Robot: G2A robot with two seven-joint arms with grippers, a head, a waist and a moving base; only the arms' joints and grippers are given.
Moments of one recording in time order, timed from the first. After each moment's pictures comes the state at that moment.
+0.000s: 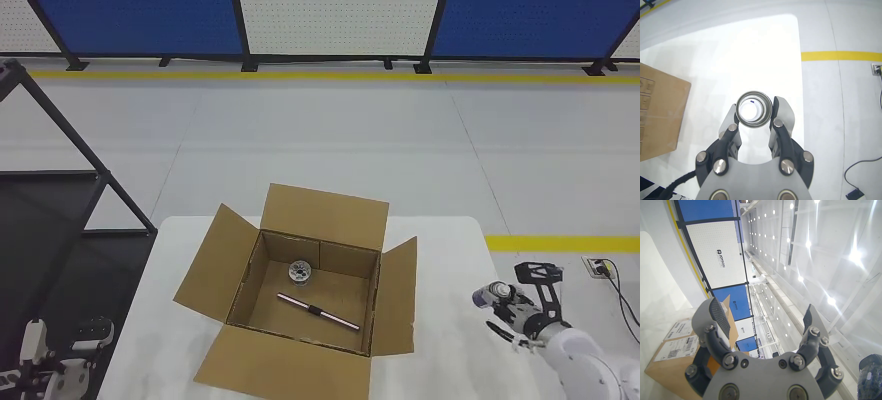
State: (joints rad) left arm 1.82 -1.29 -1.97 -2.08 -0.47 -0.40 -0.14; right arm -1.25 -1.30 1.87 -1.84 -1.02 -0.21 0.89
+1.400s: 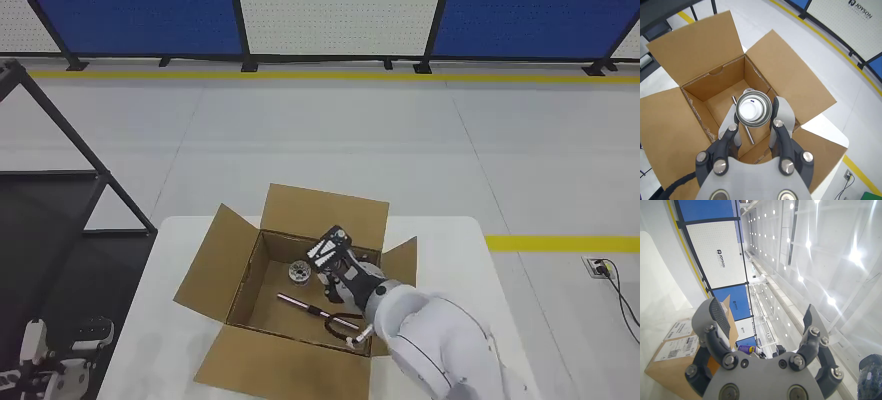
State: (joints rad) left arm 1.82 -1.29 -1.97 -2.08 -0.47 -0.40 -0.14; right arm -0.73 -1.35 0.95 -1.92 -1.24 -0.01 1.12
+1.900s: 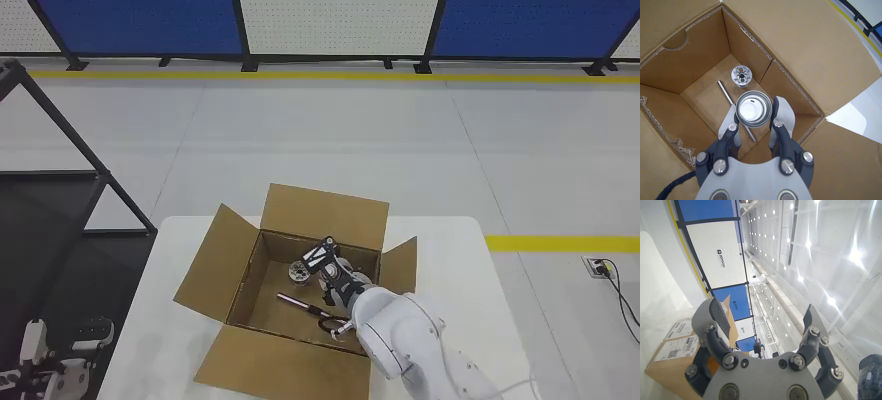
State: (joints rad) left arm 1.82 -1.29 -1.97 -2.08 -0.47 -0.40 -0.14; right arm -0.73 -1.38 0.87 -1.72 -1.33 0.10 1.07
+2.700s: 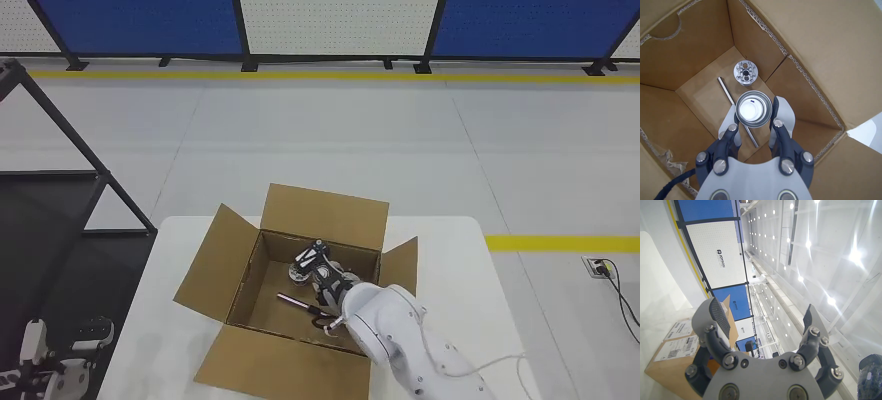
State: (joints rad) left arm 1.82 -1.29 -1.97 -2.08 -0.47 -0.40 -0.14; right arm -0.65 -1.43 0.82 -1.51 -1.25 0.07 1.01
